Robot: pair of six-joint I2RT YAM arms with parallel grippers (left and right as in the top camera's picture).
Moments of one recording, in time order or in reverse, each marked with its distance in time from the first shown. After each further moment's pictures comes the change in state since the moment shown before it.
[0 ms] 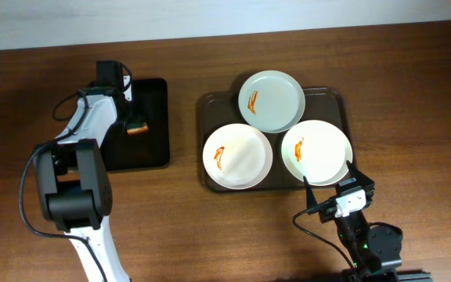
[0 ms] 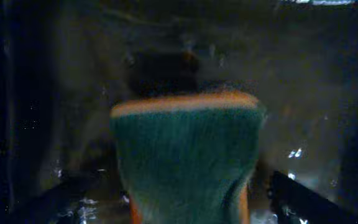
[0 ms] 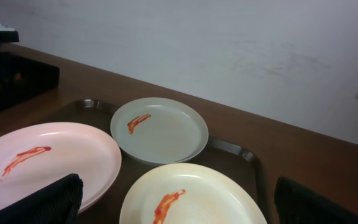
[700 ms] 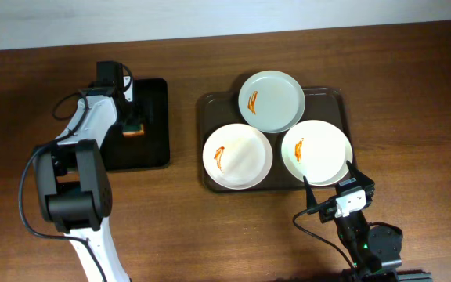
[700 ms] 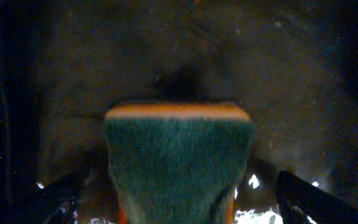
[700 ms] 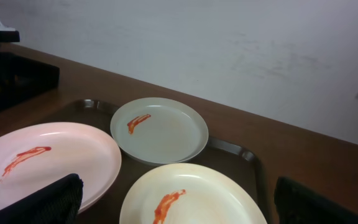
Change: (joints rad) left arm -0.001 -0.012 -0.011 0.014 -0.001 0.046; right arm 0.000 0.000 0.000 0.000 0.000 0.001
